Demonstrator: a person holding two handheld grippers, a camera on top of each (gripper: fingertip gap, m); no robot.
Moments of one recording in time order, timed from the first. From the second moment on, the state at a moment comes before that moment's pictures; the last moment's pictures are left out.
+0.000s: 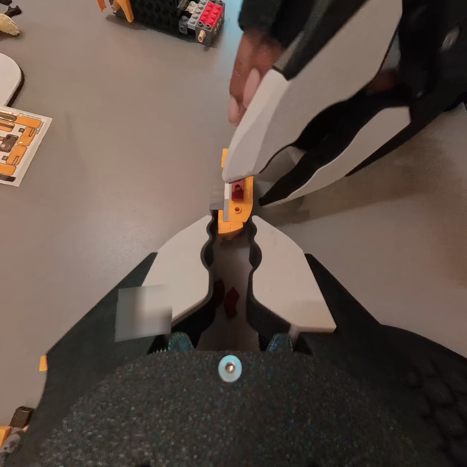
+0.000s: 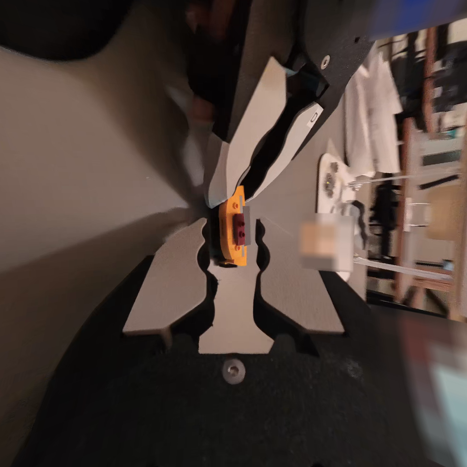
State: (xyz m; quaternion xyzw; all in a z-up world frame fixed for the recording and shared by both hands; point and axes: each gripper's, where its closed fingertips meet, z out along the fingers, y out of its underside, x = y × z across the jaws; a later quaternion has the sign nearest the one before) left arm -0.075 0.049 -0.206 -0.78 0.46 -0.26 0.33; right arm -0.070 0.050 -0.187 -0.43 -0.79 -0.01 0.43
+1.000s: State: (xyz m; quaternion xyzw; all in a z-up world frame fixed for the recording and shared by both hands) left arm -0.075 0.048 -0.206 -0.79 0.45 -0.27 0.31; right arm -0.067 0.053 -0.195 -0.39 -0.78 -0.09 0.49
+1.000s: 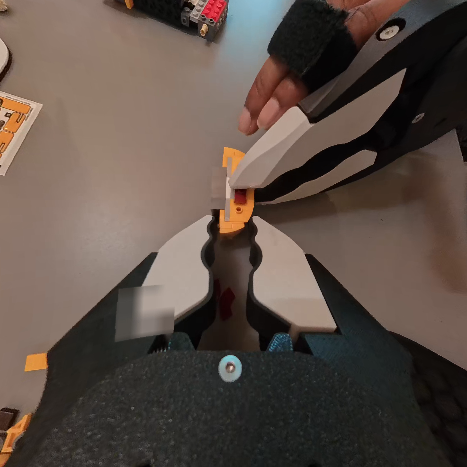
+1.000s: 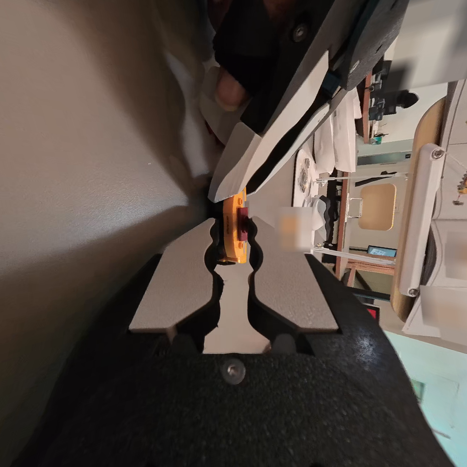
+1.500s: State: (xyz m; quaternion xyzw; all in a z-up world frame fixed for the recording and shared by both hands) left arm -0.074 0.047 -0.208 -0.79 0.45 -0.27 0.31; right arm -0.066 0.052 -0.197 -0.37 -0.77 -0.11 0.51
